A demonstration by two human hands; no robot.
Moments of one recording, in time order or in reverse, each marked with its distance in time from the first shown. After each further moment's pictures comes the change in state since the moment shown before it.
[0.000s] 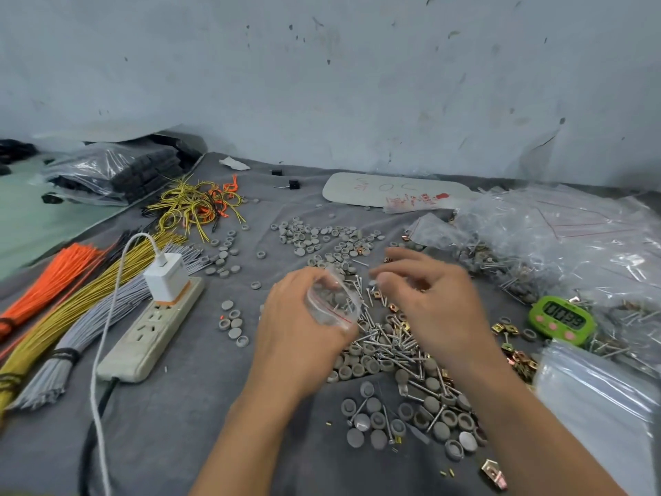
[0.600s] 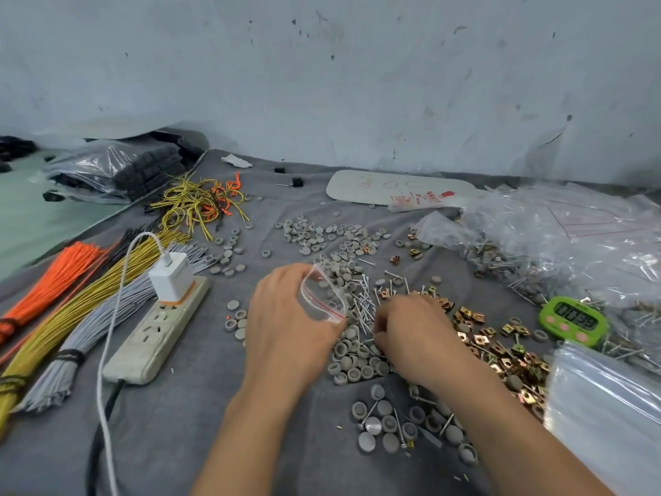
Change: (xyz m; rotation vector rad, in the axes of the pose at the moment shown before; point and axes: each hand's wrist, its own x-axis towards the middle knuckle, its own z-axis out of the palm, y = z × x) left_hand 0.008 -0.018 -0.006 0.177 0.072 -0.053; right_hand 0.011 0.028 0.037 -0.936 -0.364 -0.019
